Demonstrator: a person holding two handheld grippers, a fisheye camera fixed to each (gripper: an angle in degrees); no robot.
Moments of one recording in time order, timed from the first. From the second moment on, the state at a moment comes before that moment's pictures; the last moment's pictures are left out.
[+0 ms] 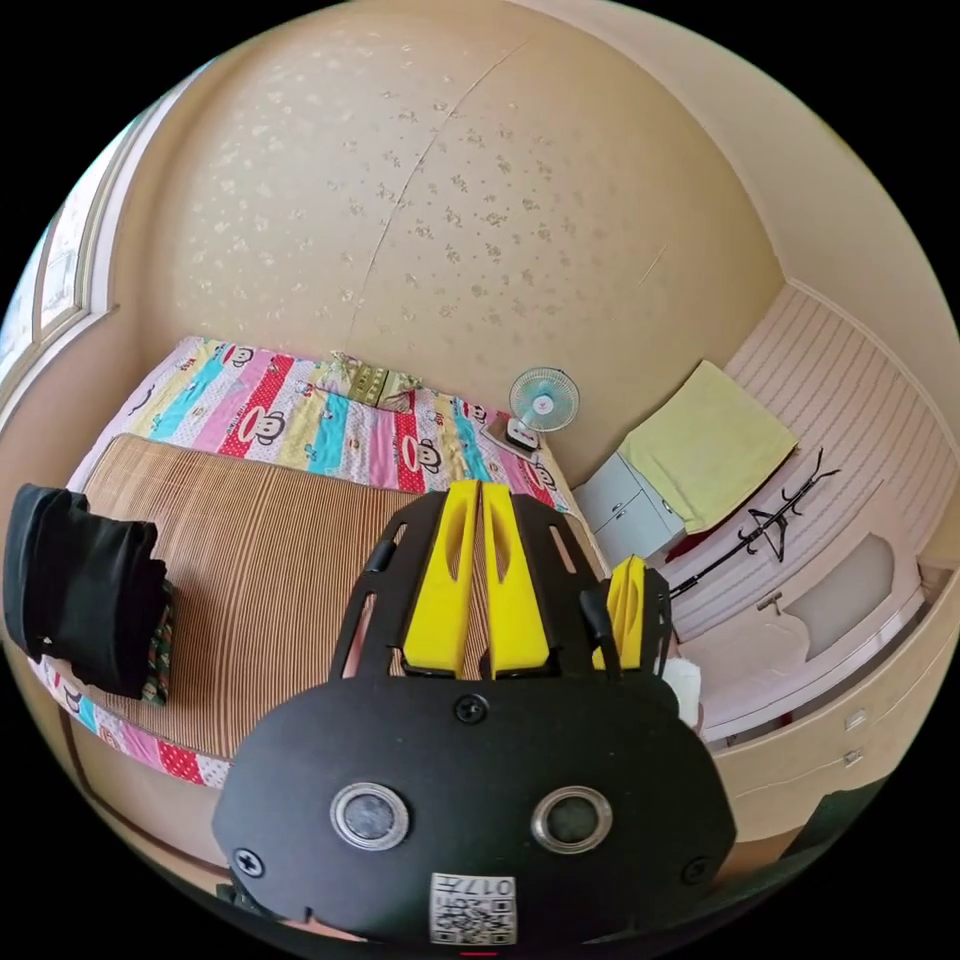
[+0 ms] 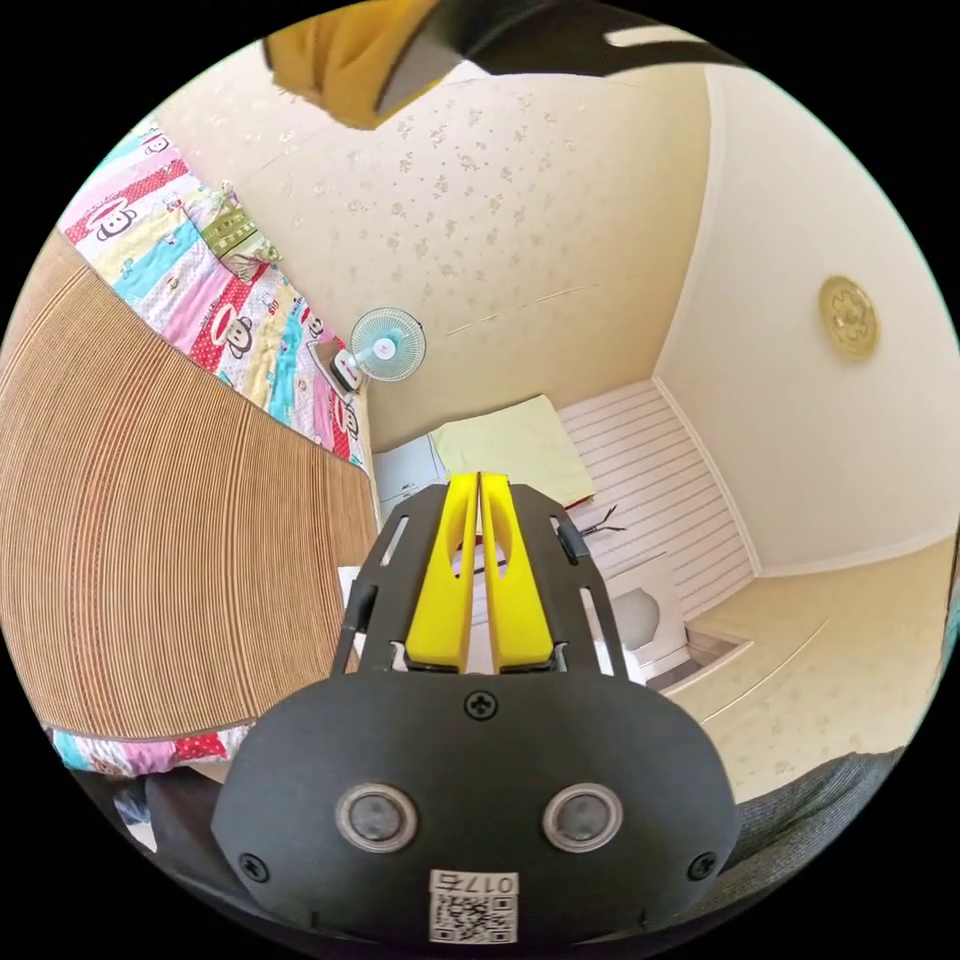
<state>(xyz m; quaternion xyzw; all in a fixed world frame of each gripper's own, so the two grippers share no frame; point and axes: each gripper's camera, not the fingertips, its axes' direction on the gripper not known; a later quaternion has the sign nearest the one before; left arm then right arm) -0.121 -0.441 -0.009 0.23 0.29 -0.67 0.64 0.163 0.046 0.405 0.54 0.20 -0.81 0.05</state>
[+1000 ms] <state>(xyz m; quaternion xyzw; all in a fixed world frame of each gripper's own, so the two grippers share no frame) -0.197 -0.299 0.010 0.16 0.26 -0.62 0.72 -0.051 0.011 0.401 -0.09 0.16 -0.96 0.20</state>
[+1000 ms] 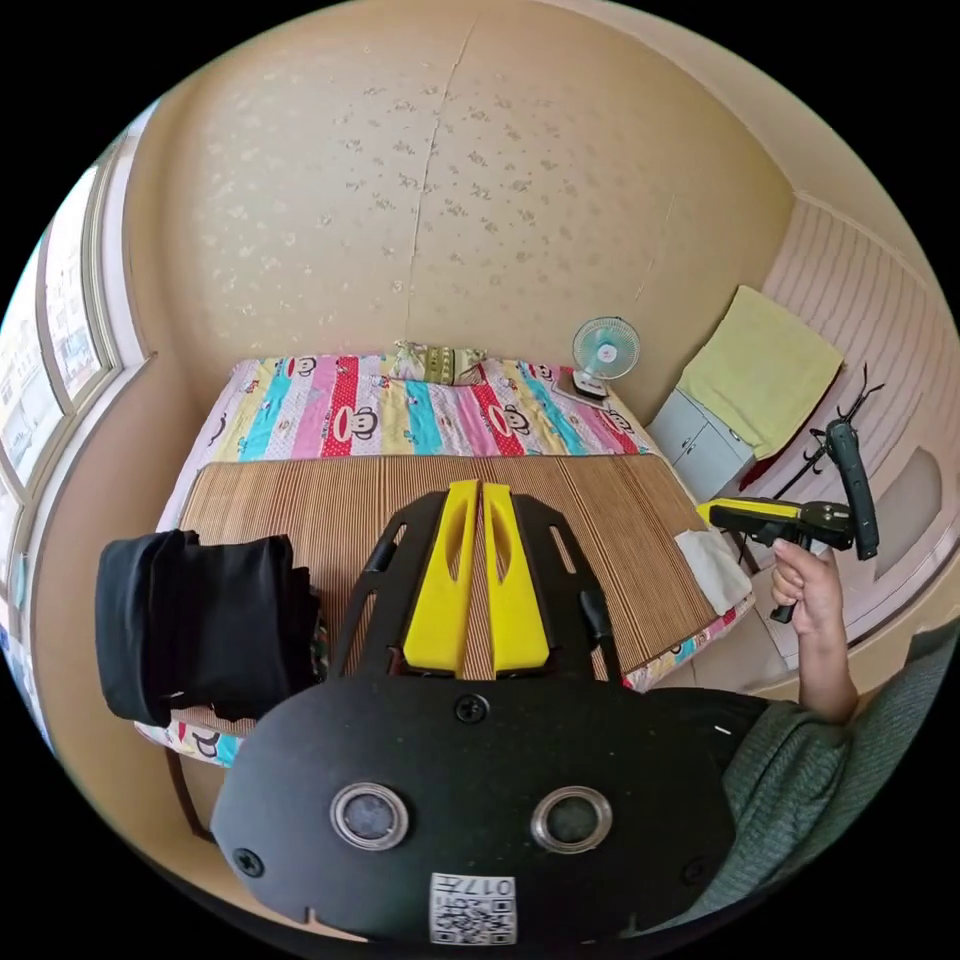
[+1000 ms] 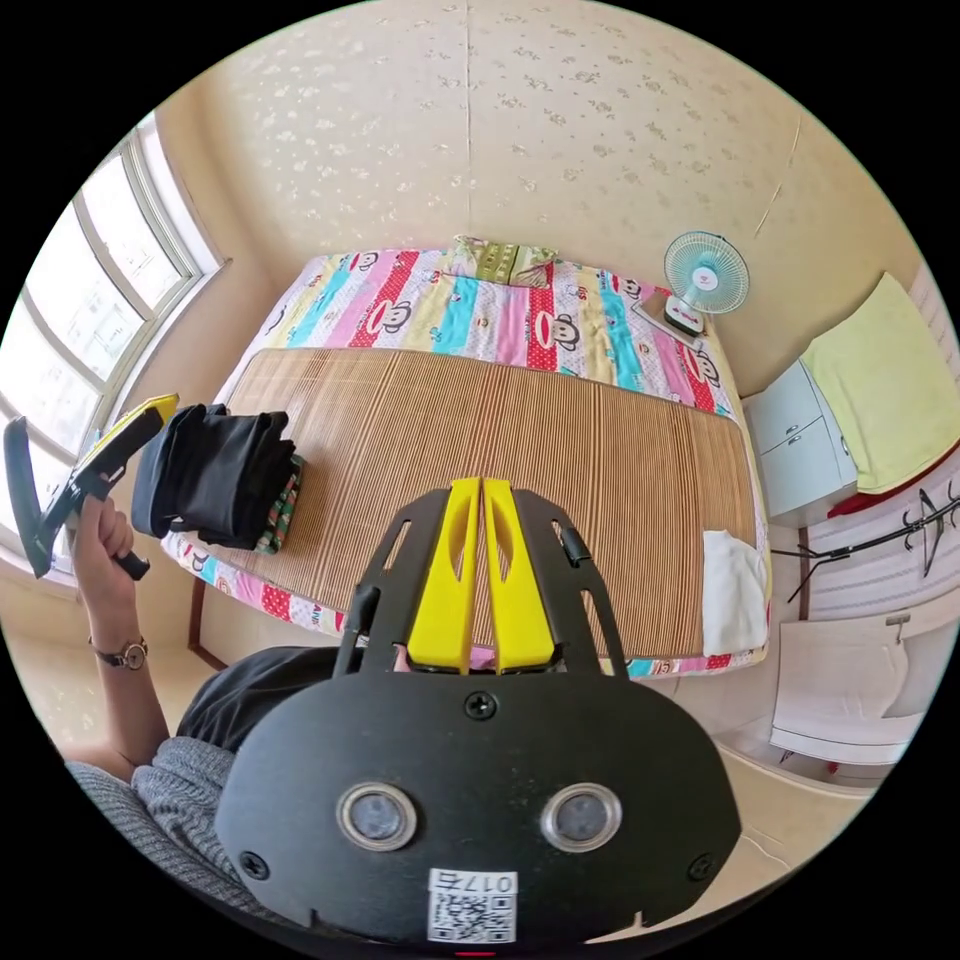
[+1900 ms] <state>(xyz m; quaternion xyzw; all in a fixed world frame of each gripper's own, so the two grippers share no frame) -0.288 -0.200 0.145 0.12 0.50 -0.70 0.50 -0.021 0.103 0.453 -0.45 0.23 -0.84 0.19</state>
